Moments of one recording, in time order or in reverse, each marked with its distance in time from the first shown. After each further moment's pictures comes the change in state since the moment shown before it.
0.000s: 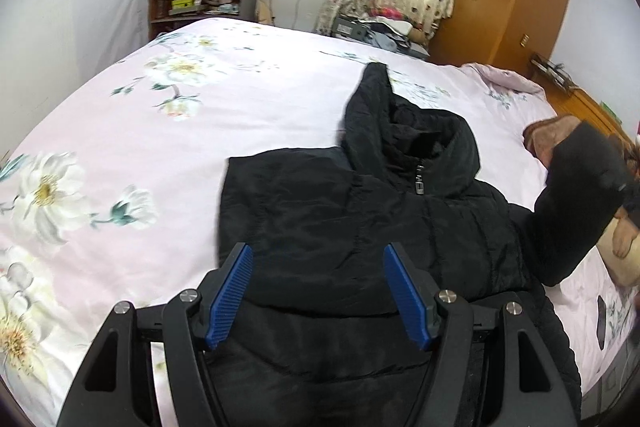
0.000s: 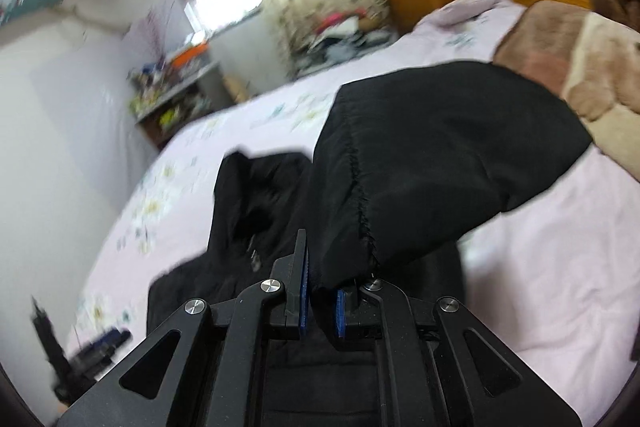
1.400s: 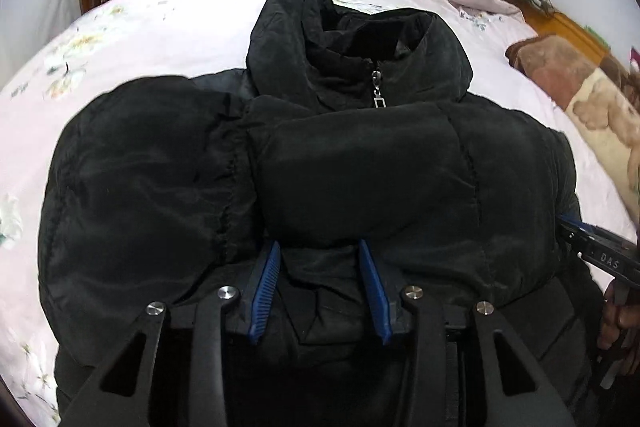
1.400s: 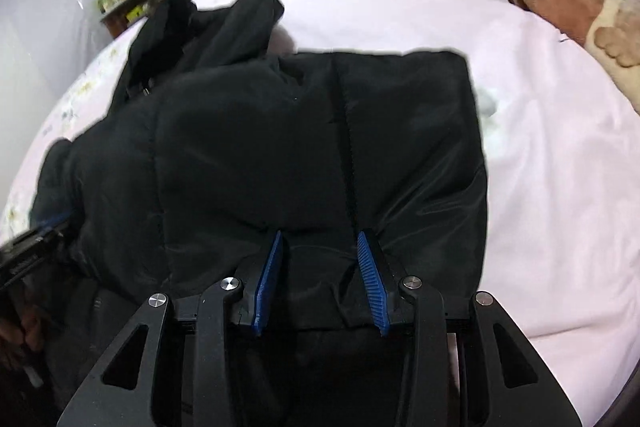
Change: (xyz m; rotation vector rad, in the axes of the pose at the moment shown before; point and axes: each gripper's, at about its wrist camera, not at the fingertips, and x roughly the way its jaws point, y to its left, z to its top) left arm 0.134 -0.083 -0.027 0.194 0.173 -0.063; right arm 0.133 -0.048 -0.110 -0.116 0.281 -0.135
